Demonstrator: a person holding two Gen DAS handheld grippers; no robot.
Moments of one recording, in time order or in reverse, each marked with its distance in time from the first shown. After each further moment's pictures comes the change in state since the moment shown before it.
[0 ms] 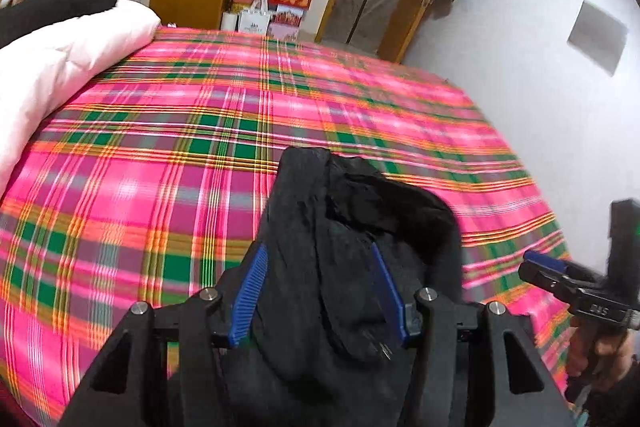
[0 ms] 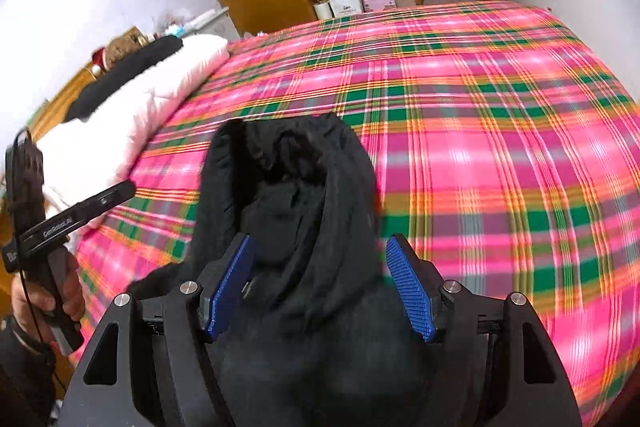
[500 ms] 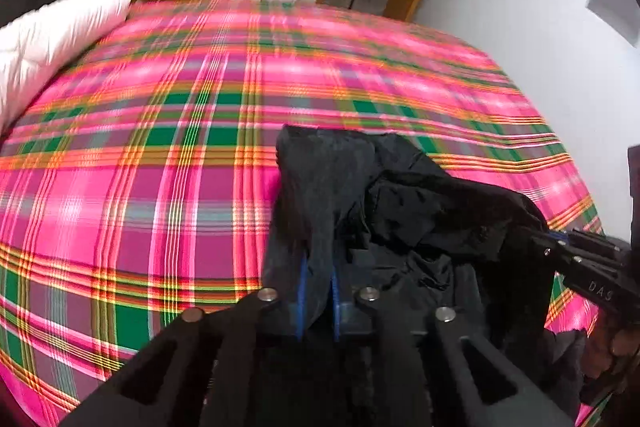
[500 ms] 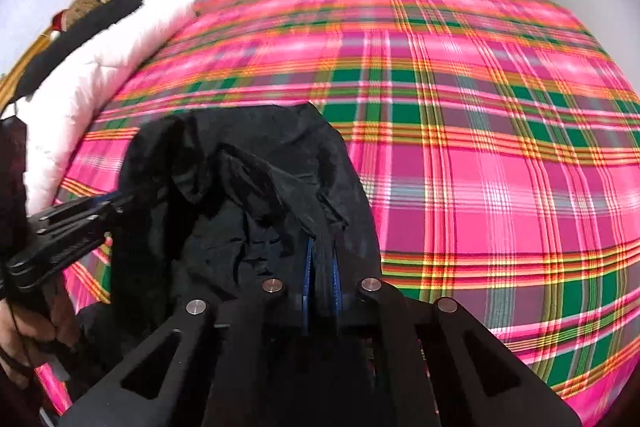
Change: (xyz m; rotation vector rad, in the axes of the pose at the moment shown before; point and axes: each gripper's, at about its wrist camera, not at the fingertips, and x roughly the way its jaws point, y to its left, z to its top) left arm 0.104 -0.001 0.014 0.063 0.073 0.025; right arm 0.078 -0.001 0.038 -0.043 0.063 -0.076
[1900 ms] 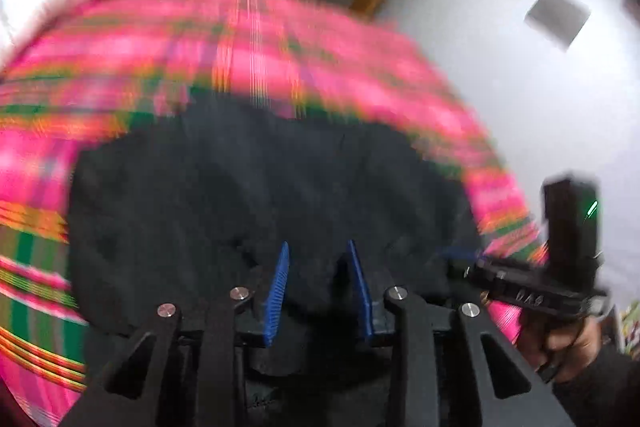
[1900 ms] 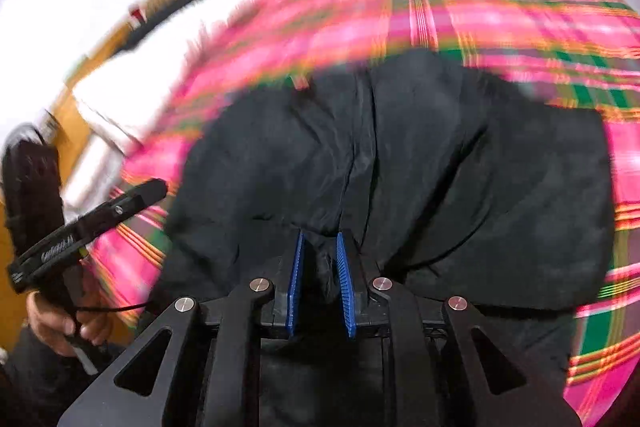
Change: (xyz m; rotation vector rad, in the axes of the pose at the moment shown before) left arm -0.176 -0.039 -0.251 -0.098 0.078 -0.197; right arm -0.096 0.066 -0.244 0.069 0.148 0.198
